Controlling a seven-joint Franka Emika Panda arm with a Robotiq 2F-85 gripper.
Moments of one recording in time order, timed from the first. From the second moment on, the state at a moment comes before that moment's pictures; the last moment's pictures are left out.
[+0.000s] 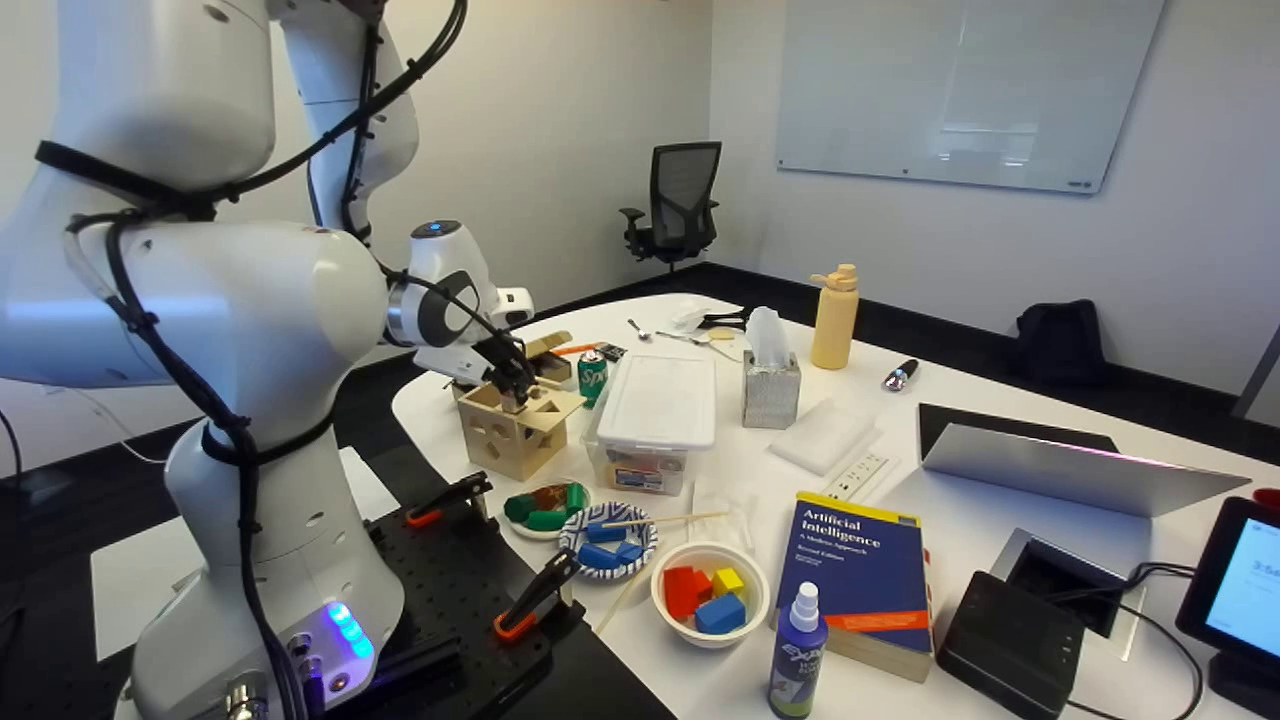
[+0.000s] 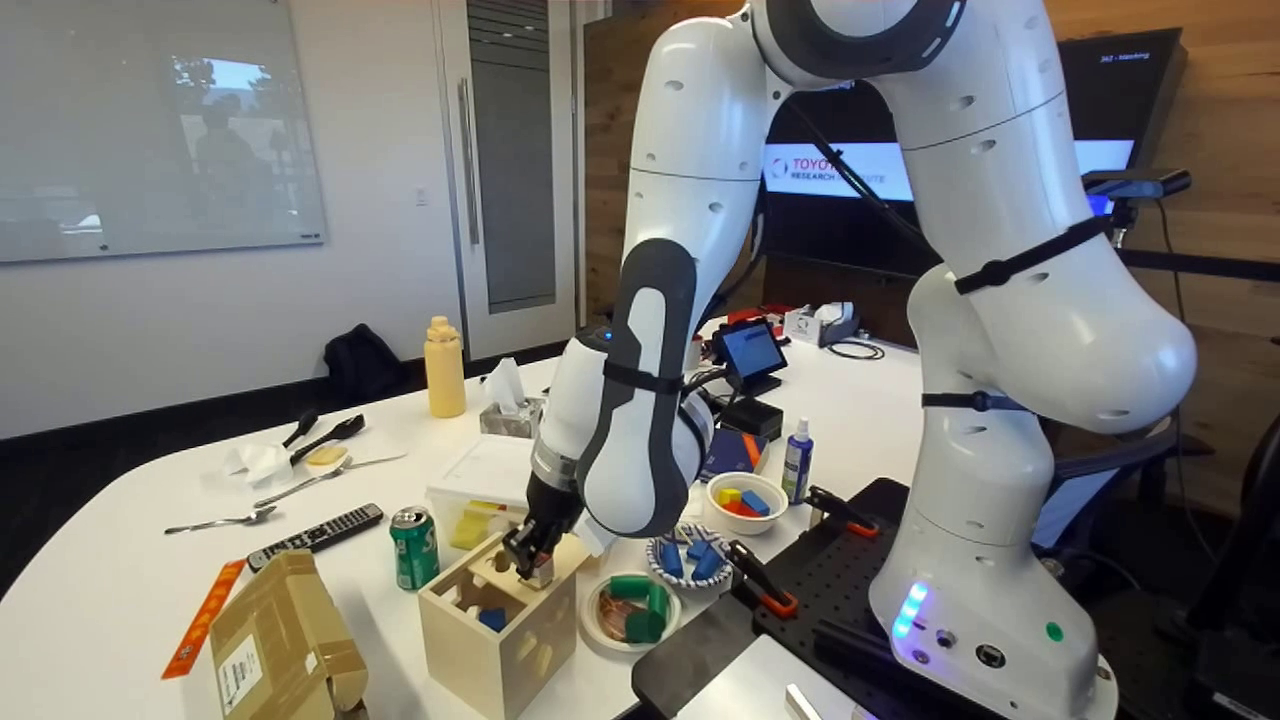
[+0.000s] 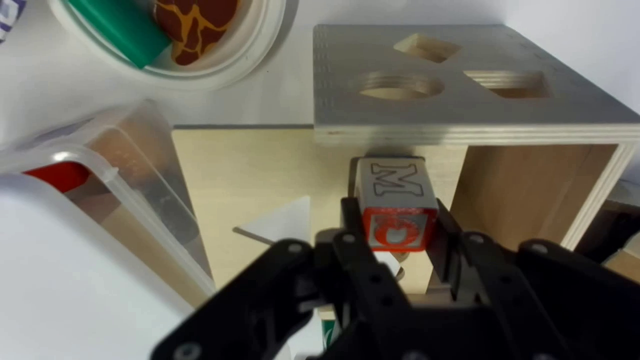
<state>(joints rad) 0.87 0.47 -0.15 -2.63 0.28 3.41 0.18</state>
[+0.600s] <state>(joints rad) 0.87 0.48 -0.15 -2.61 0.28 3.41 0.18</state>
